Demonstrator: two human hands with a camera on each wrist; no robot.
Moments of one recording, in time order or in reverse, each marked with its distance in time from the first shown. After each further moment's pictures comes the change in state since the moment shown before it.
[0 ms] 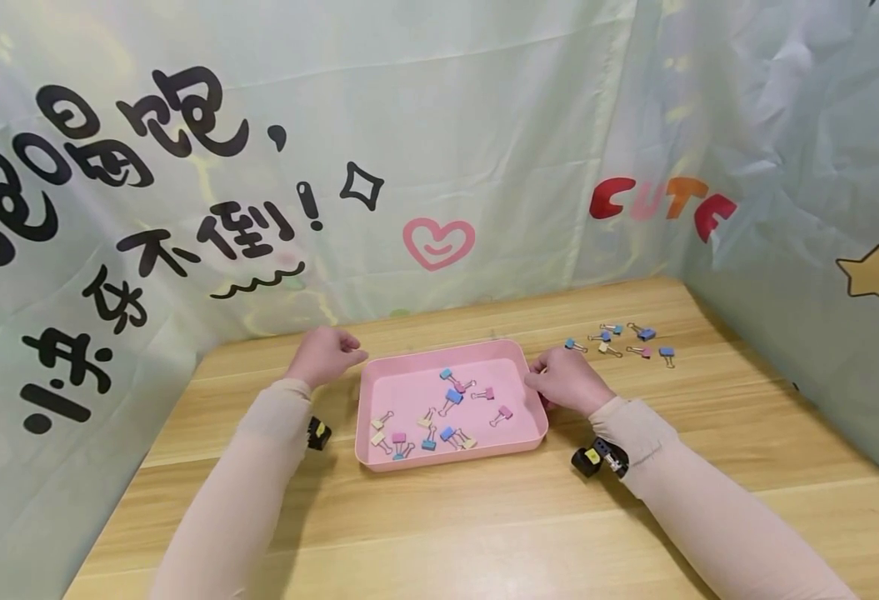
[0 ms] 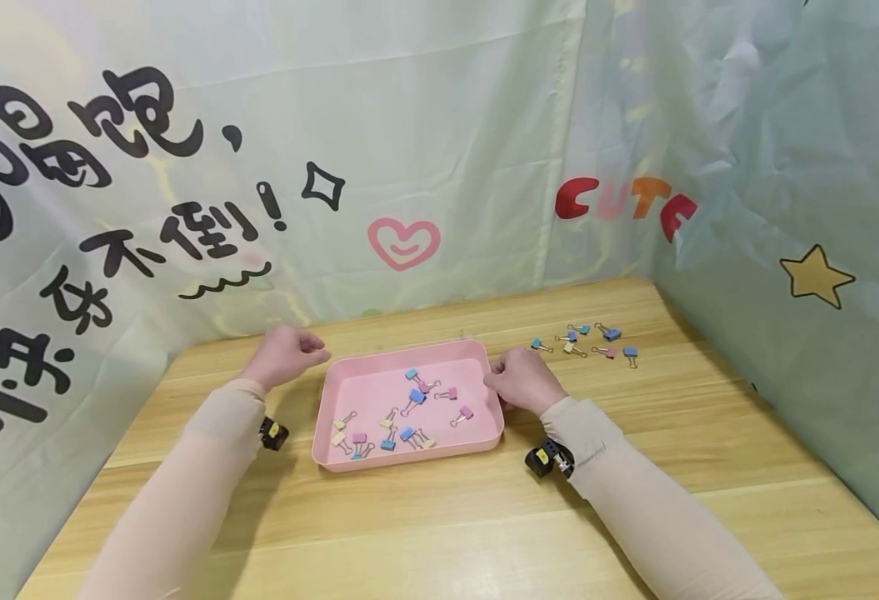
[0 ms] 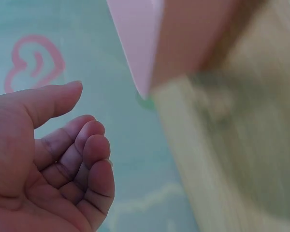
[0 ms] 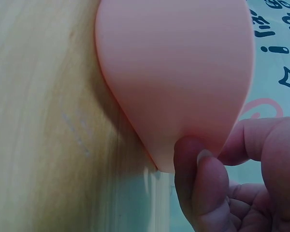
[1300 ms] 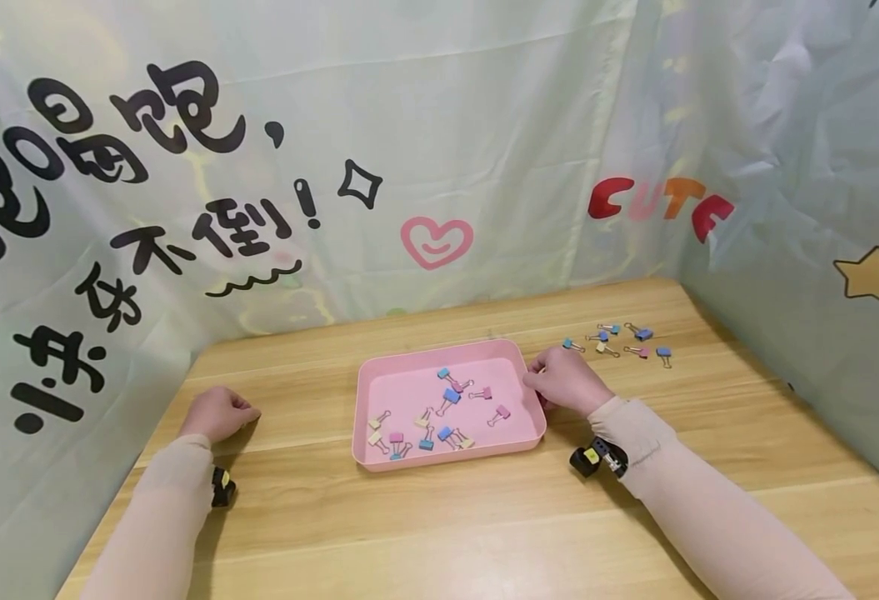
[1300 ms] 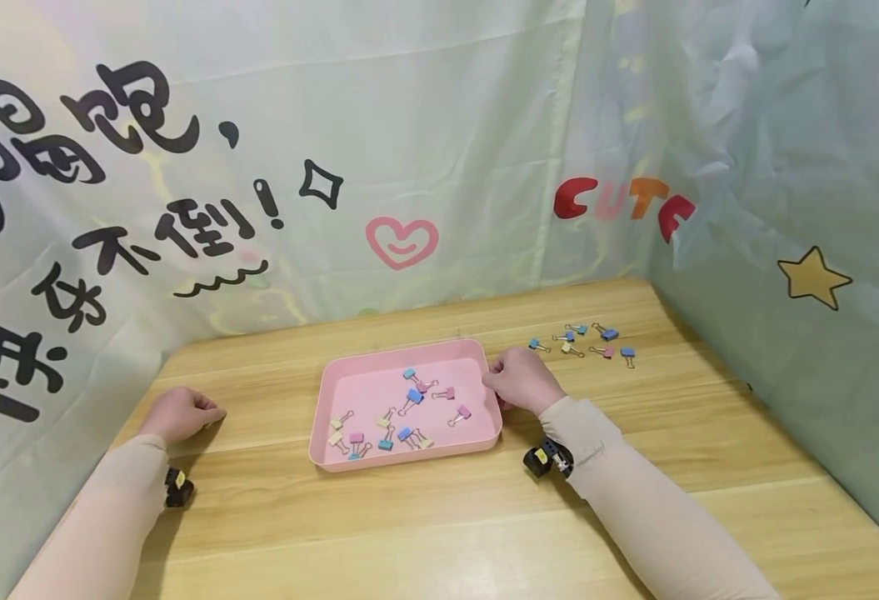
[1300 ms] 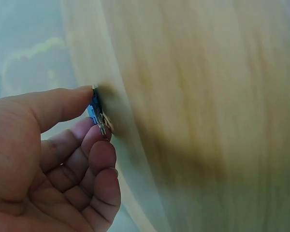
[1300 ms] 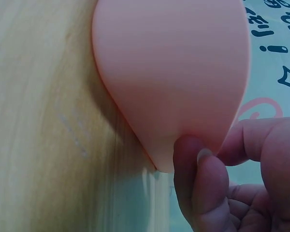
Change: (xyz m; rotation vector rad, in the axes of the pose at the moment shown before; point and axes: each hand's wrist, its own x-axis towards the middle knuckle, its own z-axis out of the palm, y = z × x) left_hand -0.087 -0.153 -0.026 0.105 -0.052 -0.275; right_hand 0.002 0.002 0.001 0.007 0.008 0.001
